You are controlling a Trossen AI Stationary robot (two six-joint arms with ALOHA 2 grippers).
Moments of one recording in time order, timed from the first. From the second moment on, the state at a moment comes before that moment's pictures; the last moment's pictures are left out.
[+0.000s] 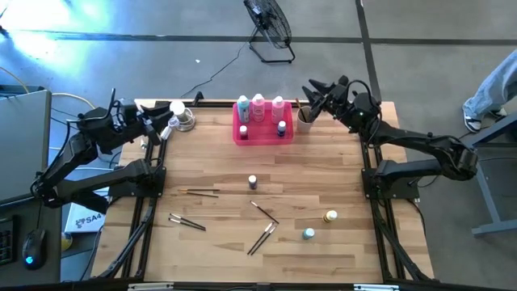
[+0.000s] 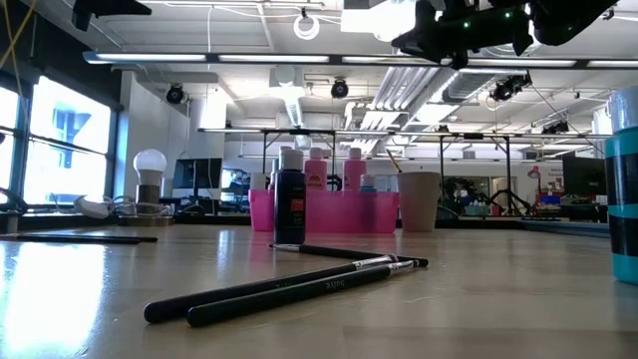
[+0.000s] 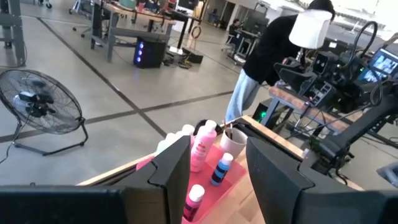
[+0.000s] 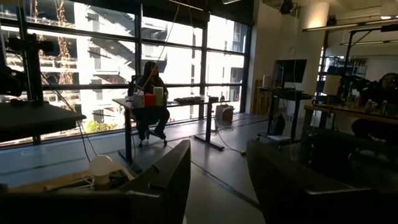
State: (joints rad) left arm 0.48 0.34 0.87 -0.58 -0.19 -0.35; right arm -0.55 1.11 0.69 0.62 0.13 -0.06
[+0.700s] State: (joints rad) left arm 0.48 0.34 0.87 -0.58 -0.04 -0.35; right arm -0.37 1.18 0.90 0.56 -0.03 0.00
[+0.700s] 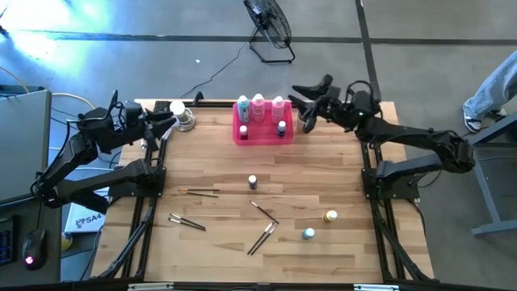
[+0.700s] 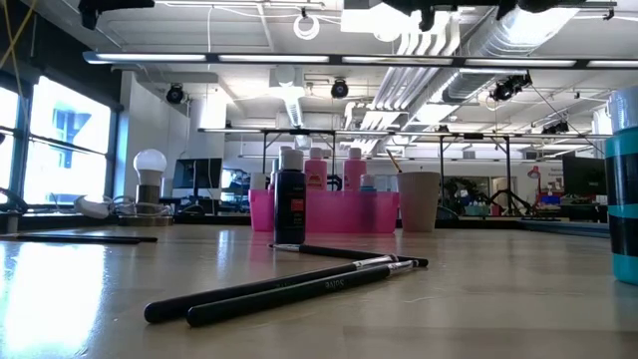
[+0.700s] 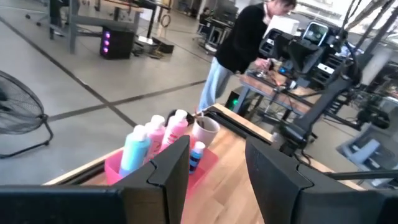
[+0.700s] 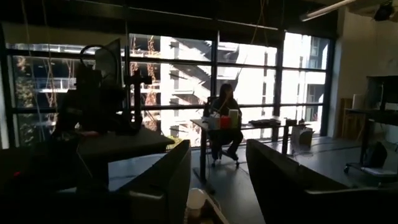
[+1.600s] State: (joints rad) left arm 0.48 0.34 0.87 -0.68 0.04 -0.35; right arm -0.01 1.58 1.28 -0.10 -0.04 -0.05
